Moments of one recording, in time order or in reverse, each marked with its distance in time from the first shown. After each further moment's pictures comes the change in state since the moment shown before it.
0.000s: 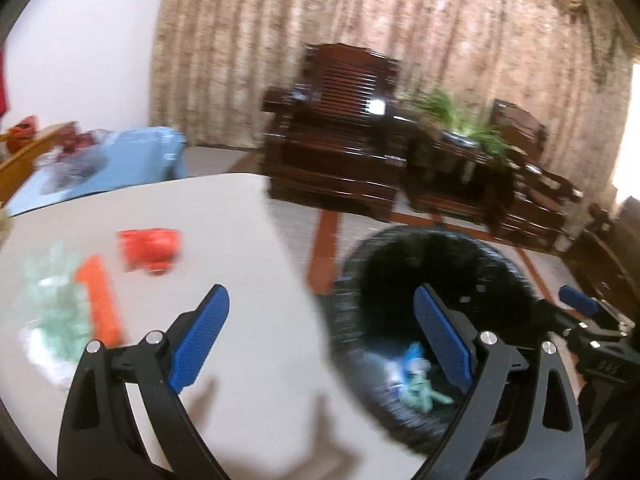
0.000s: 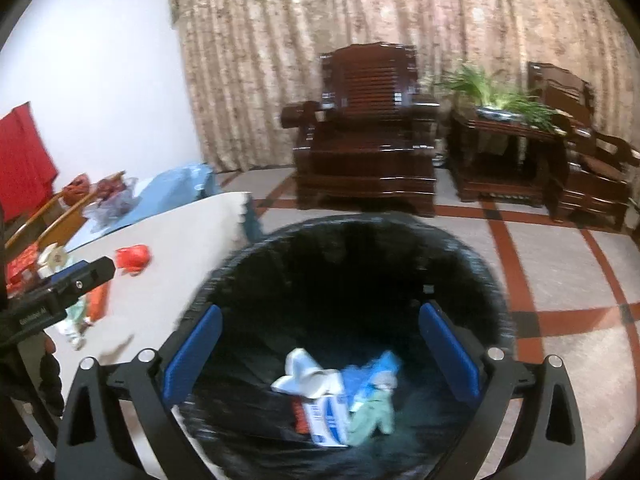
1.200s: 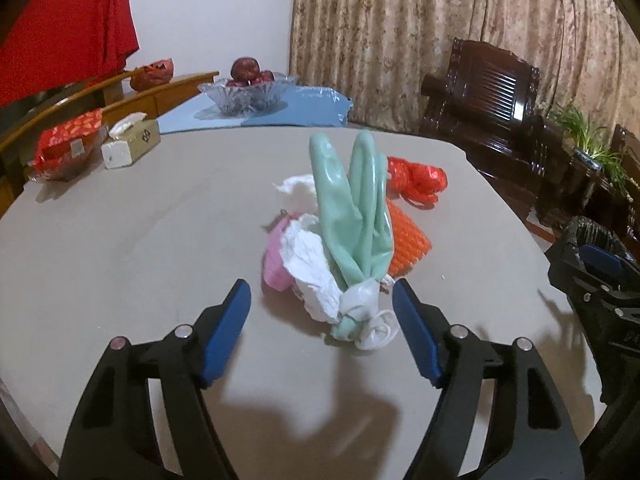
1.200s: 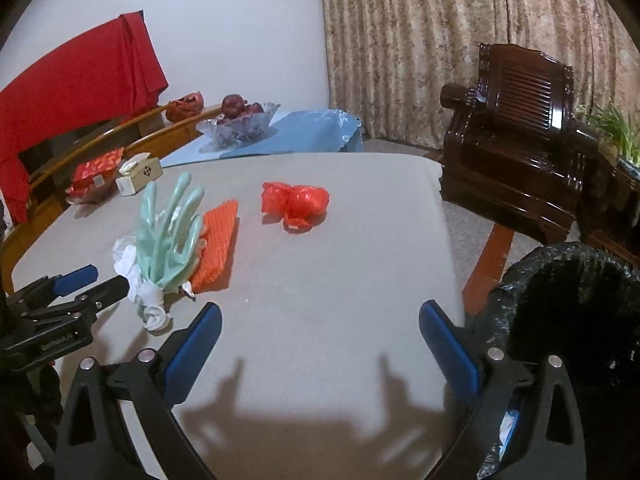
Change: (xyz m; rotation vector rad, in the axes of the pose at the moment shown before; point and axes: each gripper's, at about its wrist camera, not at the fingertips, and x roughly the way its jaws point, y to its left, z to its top) left arm -0.046 0.184 -0.065 -0.192 0.063 0.383; right arm 0.104 0.218 -0.034 -0.307 0.110 0.317
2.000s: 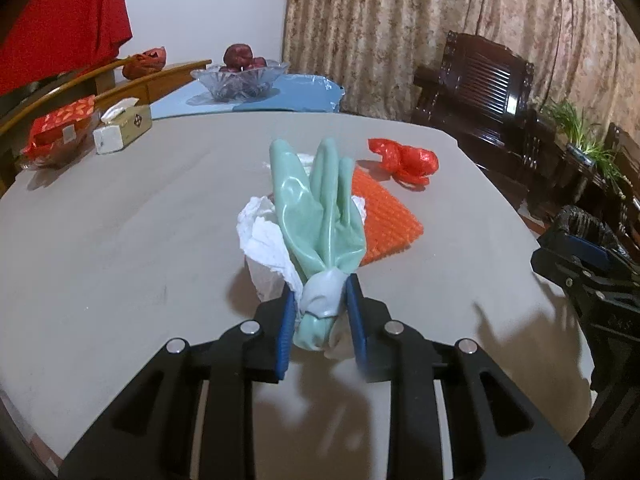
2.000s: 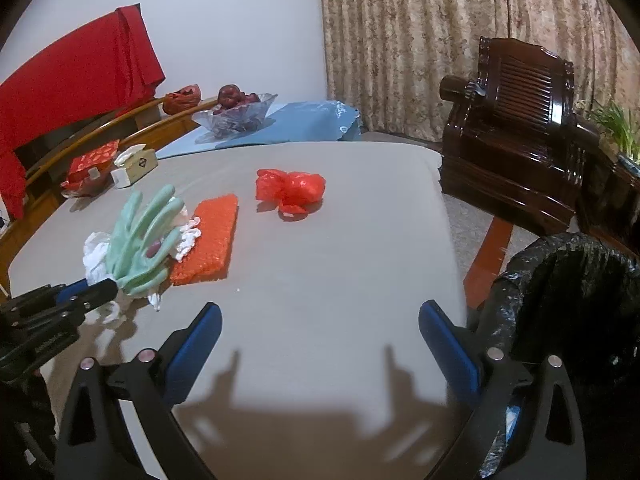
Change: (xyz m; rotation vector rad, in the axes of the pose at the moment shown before) left arm -0.002 0.003 -0.014 -0.005 0.045 -0.046; right arm 0.009 -0.001 -0.005 0.000 0.024 -0.003
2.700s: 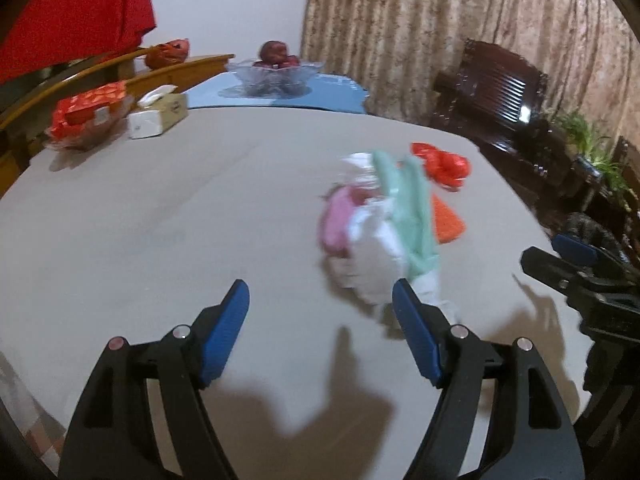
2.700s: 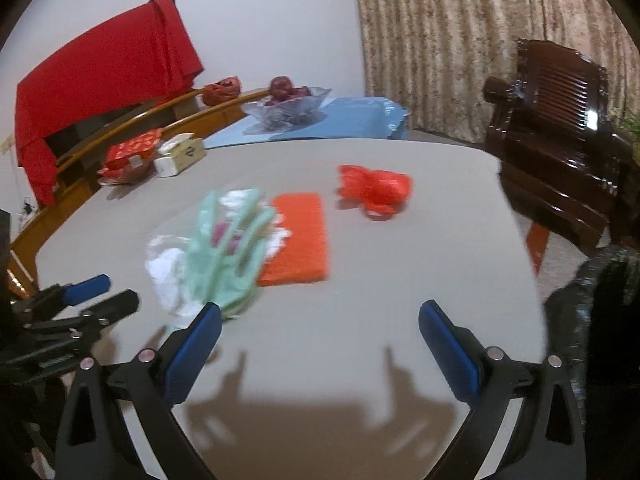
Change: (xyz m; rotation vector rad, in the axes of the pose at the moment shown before) left arm -0.026 0.055 -0.009 -0.057 -0.006 0.052; right arm 0.004 0.069 0.002 -0.043 0.018 0.132
